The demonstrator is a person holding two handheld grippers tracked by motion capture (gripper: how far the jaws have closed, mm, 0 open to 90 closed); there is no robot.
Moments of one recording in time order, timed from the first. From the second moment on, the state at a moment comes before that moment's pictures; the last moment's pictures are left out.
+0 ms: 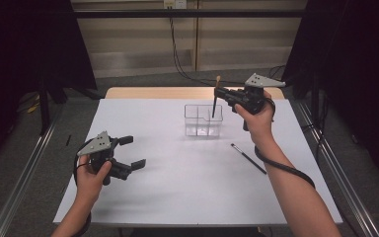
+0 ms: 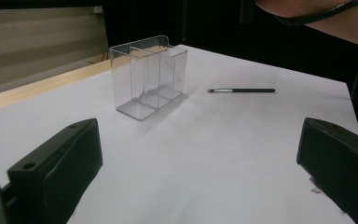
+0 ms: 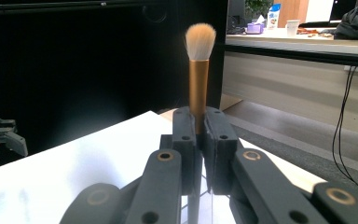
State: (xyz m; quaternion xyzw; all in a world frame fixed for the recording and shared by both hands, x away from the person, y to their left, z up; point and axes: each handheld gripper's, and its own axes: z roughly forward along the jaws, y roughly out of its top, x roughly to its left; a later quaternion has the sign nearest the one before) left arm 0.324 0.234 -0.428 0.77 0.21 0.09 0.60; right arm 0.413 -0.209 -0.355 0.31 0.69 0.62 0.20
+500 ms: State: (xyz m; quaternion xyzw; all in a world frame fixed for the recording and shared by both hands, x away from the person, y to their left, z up) left arm 0.320 0.241 -0.430 0.77 0.21 0.10 0.59; right arm 0.420 -0.208 -0.352 0.31 0.69 0.62 0.21
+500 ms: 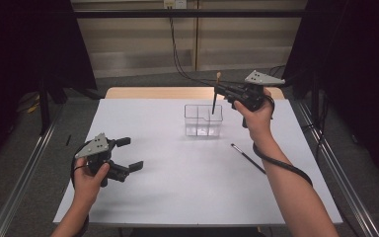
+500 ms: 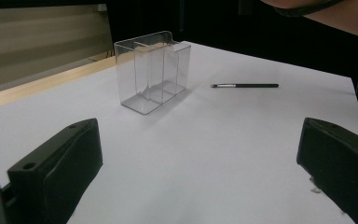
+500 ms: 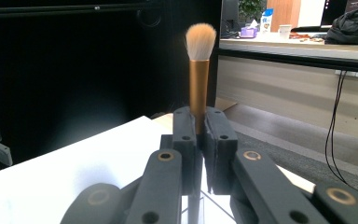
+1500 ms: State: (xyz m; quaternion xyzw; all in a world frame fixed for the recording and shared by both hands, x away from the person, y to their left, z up) left arm 0.310 0.264 -0.439 0.77 0.23 0.11 0.59; right arm 0.435 -0.214 -0.358 0.32 0.69 0.61 0.22
